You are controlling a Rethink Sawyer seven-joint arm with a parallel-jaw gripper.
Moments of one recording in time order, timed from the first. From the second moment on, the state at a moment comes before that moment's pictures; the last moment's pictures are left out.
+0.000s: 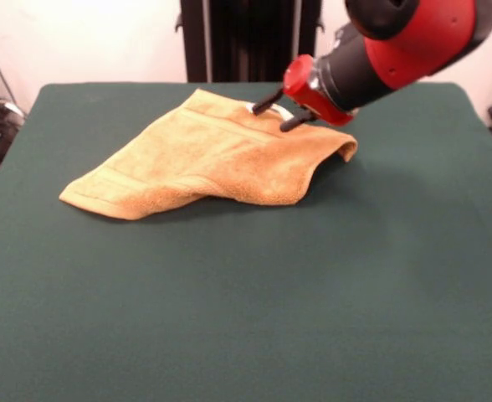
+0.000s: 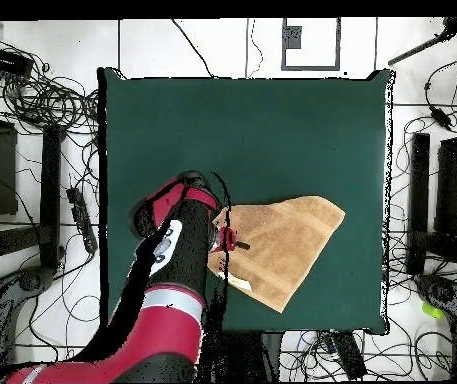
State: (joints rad) arm 0.28 -0.26 -0.25 1.27 -0.48 1.13 2.14
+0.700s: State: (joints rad) arm 0.32 -0.21 -0.28 1.22 -0.39 1.13 2.14
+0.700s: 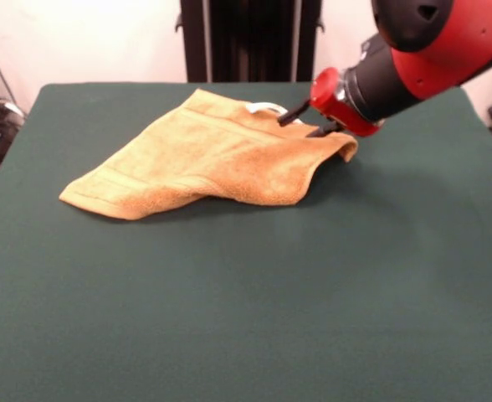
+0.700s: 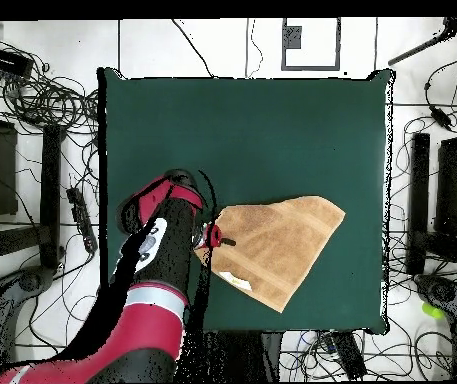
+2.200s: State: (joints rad) arm 0.40 -0.17 -0.31 1.09 -0.28 1.26 2.15
